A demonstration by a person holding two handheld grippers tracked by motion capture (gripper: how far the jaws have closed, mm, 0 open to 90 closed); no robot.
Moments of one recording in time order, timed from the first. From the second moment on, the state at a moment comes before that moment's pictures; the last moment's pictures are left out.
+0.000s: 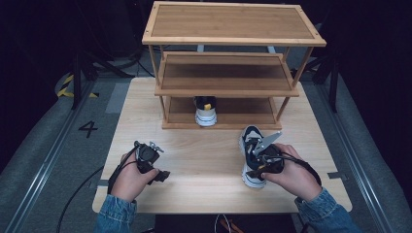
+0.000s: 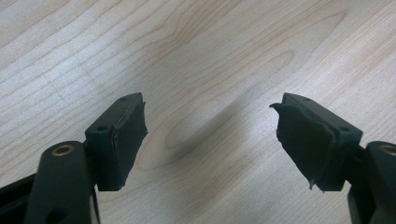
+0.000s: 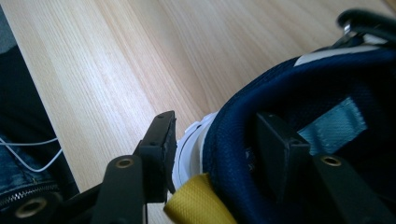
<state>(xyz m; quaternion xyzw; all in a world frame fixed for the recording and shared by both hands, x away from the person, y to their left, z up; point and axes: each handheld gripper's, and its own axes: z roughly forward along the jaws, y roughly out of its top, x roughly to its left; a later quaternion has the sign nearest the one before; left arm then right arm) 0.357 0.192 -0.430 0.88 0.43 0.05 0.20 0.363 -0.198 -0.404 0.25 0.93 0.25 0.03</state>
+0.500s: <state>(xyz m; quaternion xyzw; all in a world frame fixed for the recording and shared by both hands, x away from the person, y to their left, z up) 0.358 0.196 -0.430 0.88 0.43 0.05 0.20 0.368 -0.194 -0.411 0.23 0.95 0.23 0.02</state>
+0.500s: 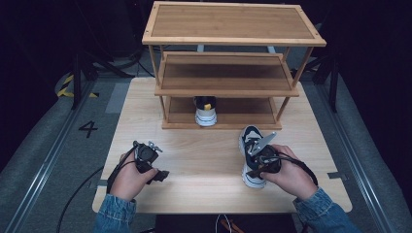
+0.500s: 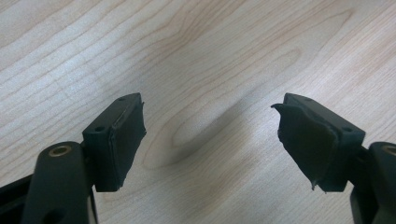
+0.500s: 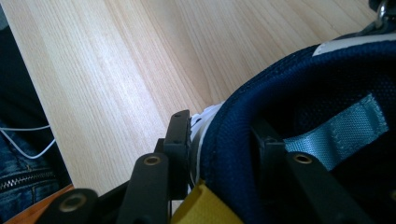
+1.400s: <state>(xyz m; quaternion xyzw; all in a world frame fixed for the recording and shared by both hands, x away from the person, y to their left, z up) 0.365 0.212 -0.426 0.87 0.45 0.06 0.22 0.463 -0.168 -0.376 0.19 0.95 0.24 0.06</state>
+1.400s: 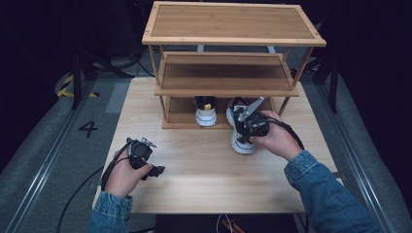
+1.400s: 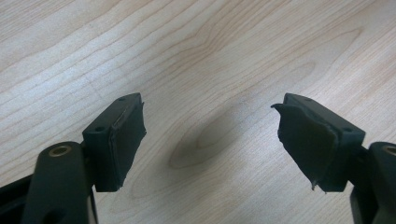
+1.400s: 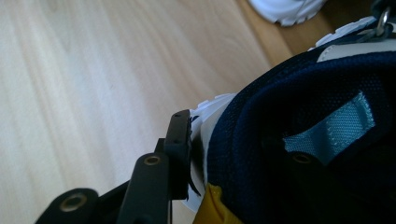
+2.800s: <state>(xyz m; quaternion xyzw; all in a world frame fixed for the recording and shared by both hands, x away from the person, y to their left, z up) 0.383 0.192 -0.425 0.88 0.42 0.05 0.22 0.477 -0.168 -0.362 0.25 0.89 0.35 0.16</state>
